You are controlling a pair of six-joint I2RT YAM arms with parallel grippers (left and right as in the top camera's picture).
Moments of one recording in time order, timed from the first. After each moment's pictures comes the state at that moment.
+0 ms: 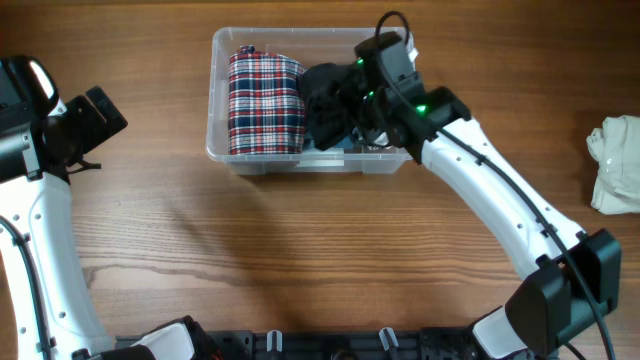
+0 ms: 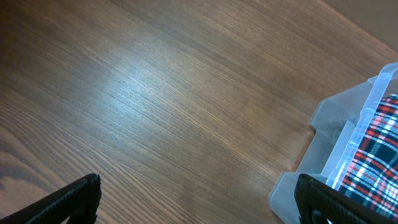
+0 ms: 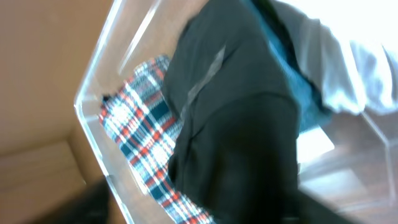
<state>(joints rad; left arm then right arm) 0.36 1.39 1.45 -1.01 -0.02 -0.25 0.53 1.70 1.46 -0.64 -0.04 1.29</state>
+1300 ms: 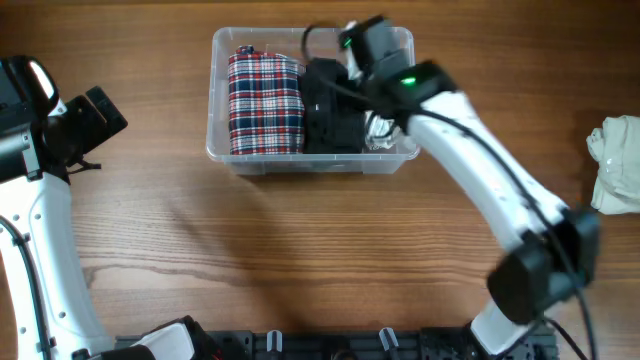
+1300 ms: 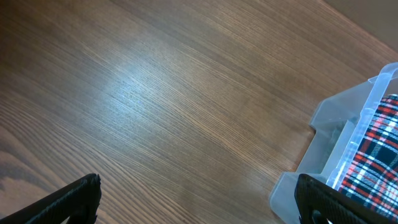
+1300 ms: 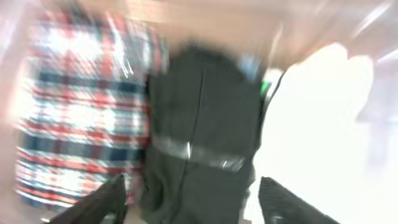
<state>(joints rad) 0.36 1.39 1.45 -1.01 -0.02 -0.25 0.49 1.82 1.67 -0.78 0.03 0.26</state>
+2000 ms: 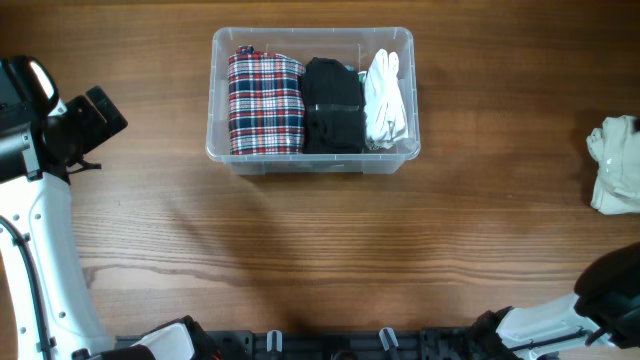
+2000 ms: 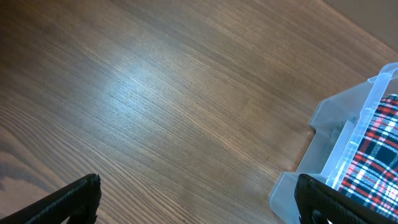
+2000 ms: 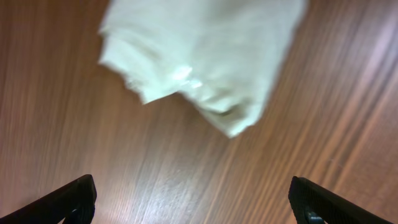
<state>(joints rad) 0.36 1.39 1.45 -1.01 -0.02 -0.25 -0.76 1.78 1.69 -1.18 -0.02 0.52</state>
